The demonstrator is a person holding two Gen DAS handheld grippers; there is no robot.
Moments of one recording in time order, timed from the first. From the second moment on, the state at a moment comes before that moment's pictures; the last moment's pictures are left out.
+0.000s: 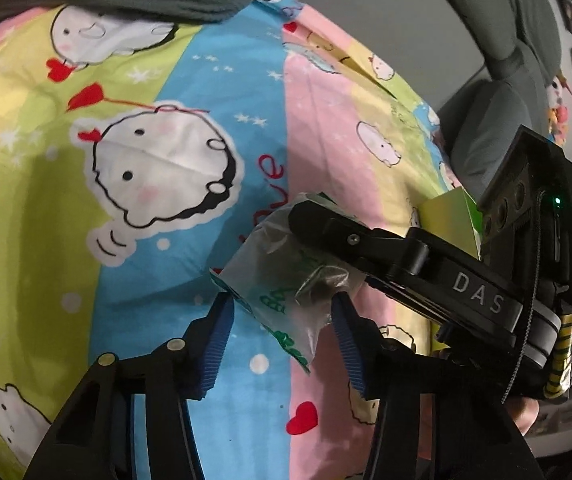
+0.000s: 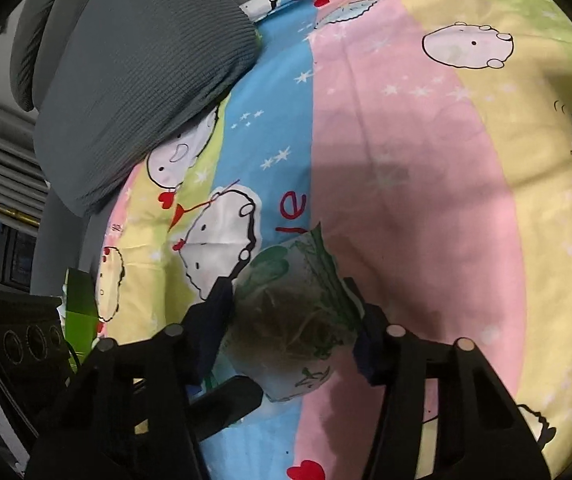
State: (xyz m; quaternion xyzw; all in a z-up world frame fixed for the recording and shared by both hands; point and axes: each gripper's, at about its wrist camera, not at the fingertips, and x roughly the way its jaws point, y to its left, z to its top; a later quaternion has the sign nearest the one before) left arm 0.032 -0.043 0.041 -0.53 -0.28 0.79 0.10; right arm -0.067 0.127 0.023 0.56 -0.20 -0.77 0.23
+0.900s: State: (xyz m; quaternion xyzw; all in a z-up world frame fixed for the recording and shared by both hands) left arm 0.055 0.000 0.130 -0.35 -0.21 0.90 0.17; right arm -0.010 0.177 0.123 0.36 -0.22 -0.88 0.23
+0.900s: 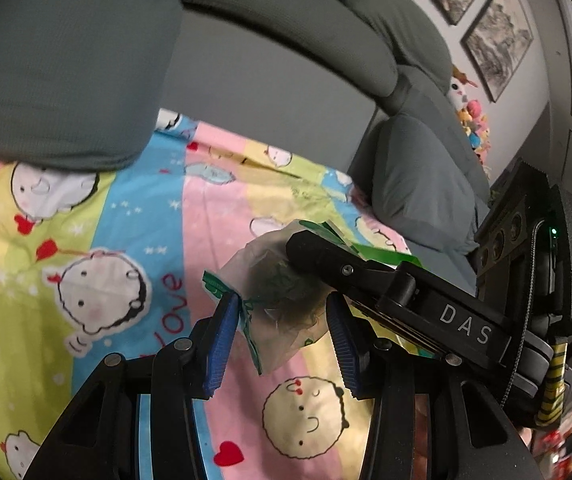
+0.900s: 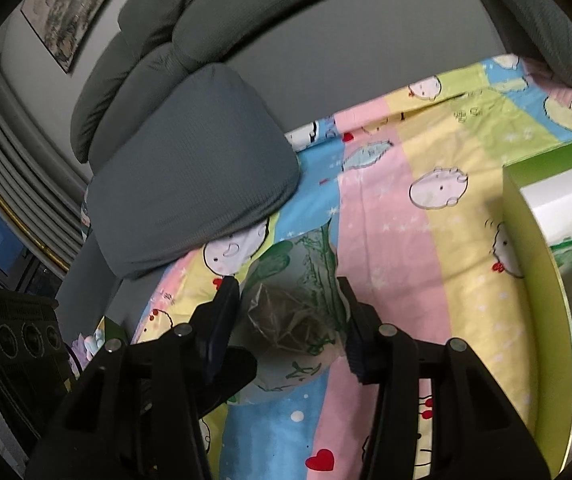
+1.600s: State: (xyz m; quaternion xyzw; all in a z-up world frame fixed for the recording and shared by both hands) left arm 0.065 0.041 0.150 -0.29 -0.18 0.92 0.21; right arm 0.013 0.219 0.146 0.30 -0.23 -0.90 0.20
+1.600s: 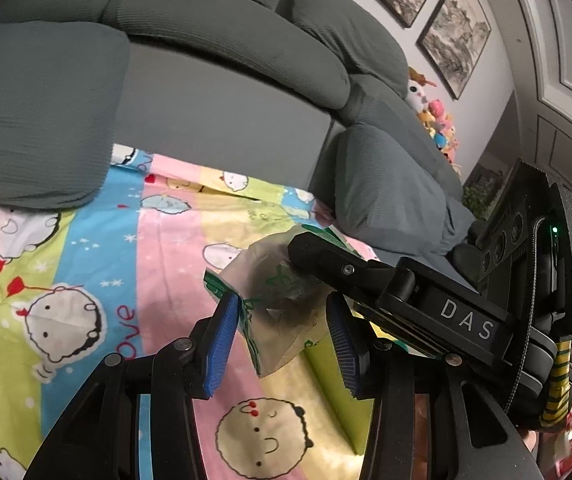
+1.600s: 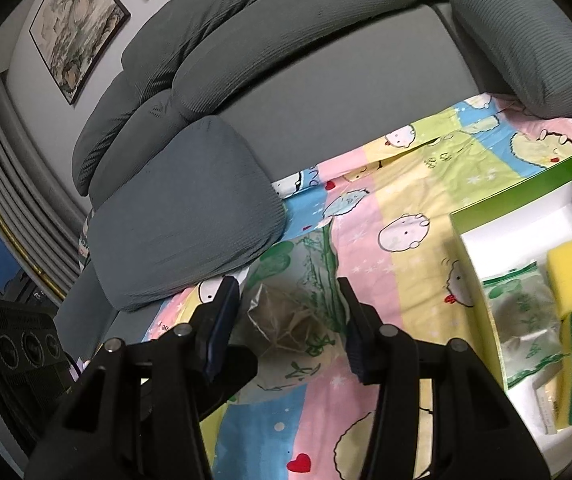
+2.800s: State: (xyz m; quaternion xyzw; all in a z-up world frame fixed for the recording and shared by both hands) left arm 0.052 0.137 0.147 -0.32 -0.18 0.88 0.30; right arm 0.038 0.311 0.147 0.30 -0.25 -0.92 0.09
